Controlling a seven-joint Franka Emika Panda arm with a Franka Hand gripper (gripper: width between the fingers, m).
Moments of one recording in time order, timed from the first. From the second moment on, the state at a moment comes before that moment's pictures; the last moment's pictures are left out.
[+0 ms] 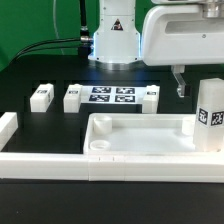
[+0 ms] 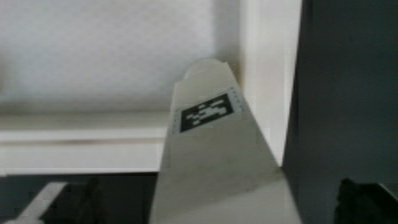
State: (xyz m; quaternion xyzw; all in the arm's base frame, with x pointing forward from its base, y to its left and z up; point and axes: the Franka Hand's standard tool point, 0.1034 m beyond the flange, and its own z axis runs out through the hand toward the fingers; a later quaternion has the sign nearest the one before) arm 0.638 0.111 0.112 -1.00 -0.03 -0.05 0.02
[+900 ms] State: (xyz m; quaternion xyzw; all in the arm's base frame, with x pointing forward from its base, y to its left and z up) arm 0.637 0.112 0.111 -0.99 -0.09 -0.05 0.01
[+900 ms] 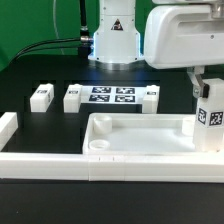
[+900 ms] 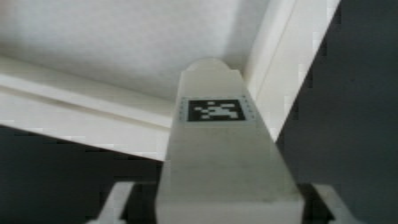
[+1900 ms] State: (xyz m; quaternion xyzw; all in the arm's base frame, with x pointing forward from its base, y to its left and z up) arm 0.632 0.108 0.112 -0.91 0.41 -0.03 0.05
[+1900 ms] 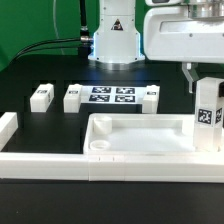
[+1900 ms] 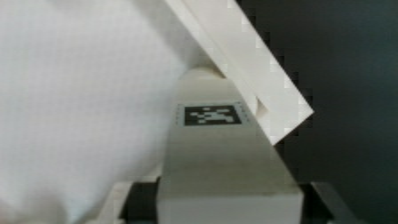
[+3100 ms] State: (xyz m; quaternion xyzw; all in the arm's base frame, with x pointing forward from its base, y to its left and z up) arm 0.636 0.116 0.108 -0.98 0.18 -0.04 0.05
